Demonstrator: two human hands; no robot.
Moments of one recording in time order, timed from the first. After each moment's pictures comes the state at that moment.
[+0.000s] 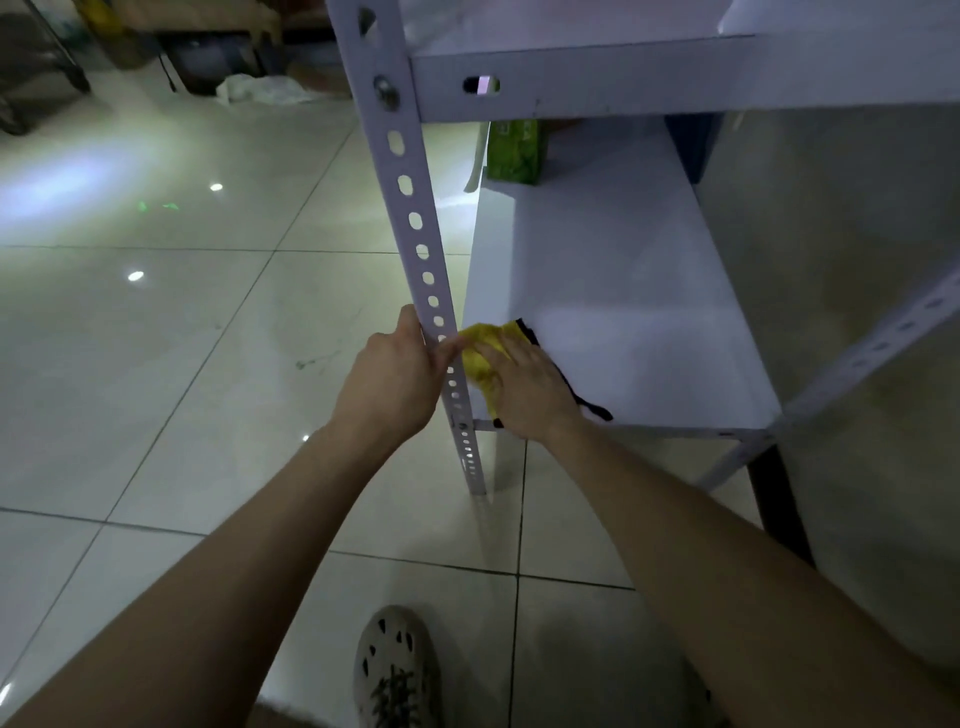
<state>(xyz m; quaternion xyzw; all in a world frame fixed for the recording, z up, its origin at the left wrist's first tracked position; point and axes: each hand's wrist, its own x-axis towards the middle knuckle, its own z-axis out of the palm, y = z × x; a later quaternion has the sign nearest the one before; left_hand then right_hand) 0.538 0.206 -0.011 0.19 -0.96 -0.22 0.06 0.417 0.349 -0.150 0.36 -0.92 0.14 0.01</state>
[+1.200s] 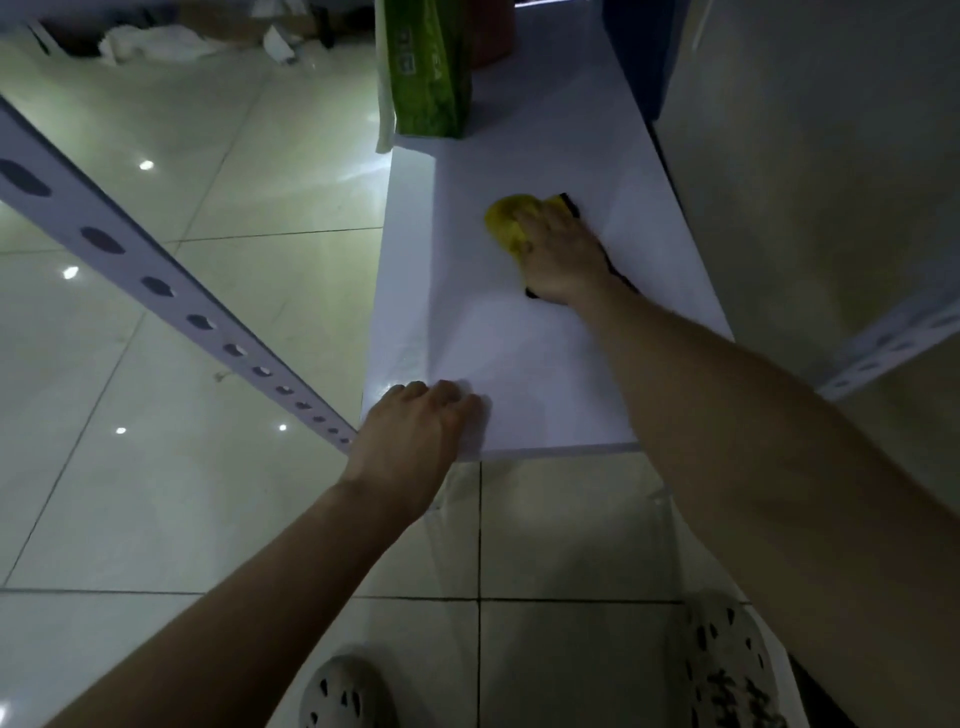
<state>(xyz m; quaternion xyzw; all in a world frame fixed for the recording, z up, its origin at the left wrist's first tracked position) 0.477 0.268 -0.104 -0.13 -0.99 0.05 -0.01 0.206 0.419 -0.143 0.22 -0.96 0.18 -0.05</state>
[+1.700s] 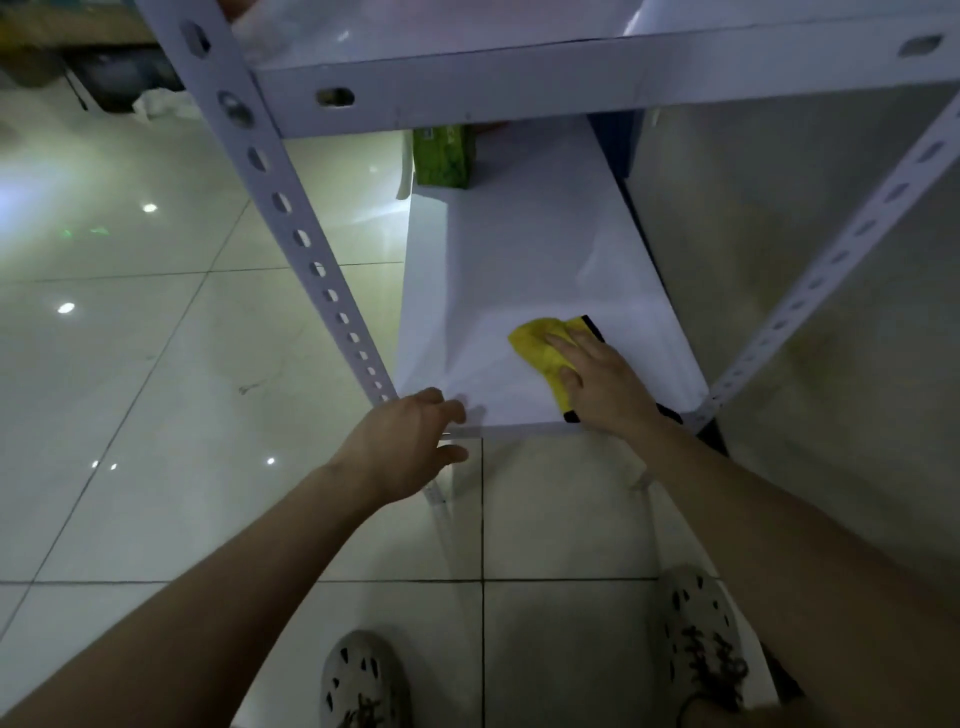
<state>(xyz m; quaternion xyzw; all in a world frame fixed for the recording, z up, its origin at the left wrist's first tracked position) 0.530 0.253 -0.050 -0.08 -0.99 -0.05 -0.09 0.377 0.508 -0.153 0.25 -0.94 0.23 -0.01</state>
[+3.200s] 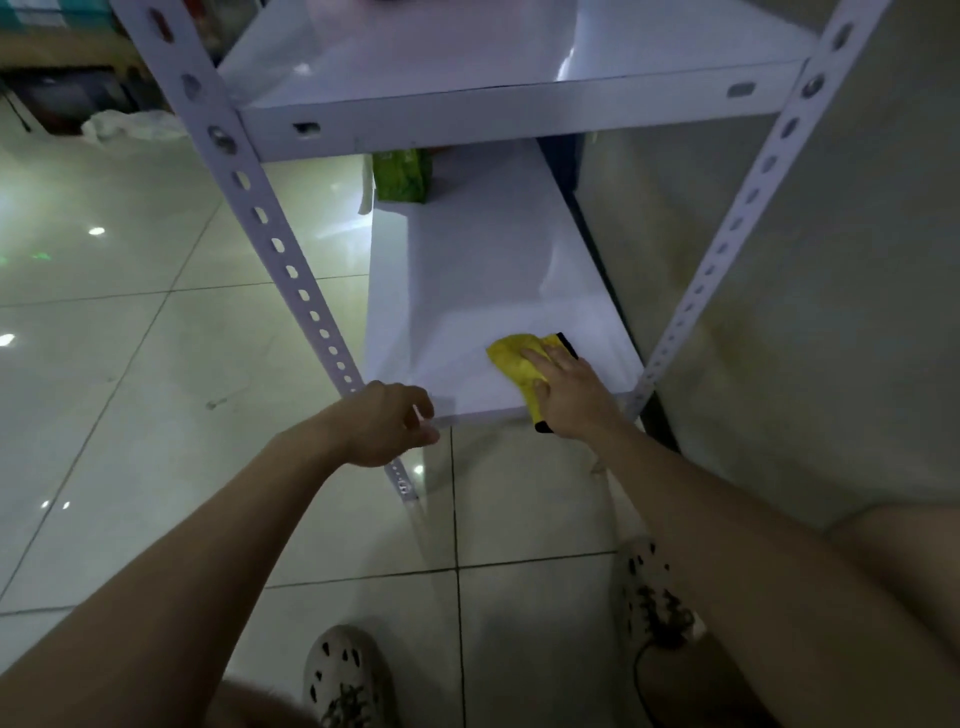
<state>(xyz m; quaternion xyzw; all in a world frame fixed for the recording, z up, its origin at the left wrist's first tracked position) 0.525 0.256 -0.016 -0.04 -0.96 -0.13 -0.23 0.417 0.526 -0.146 0.20 -0.96 0.21 -0.02</state>
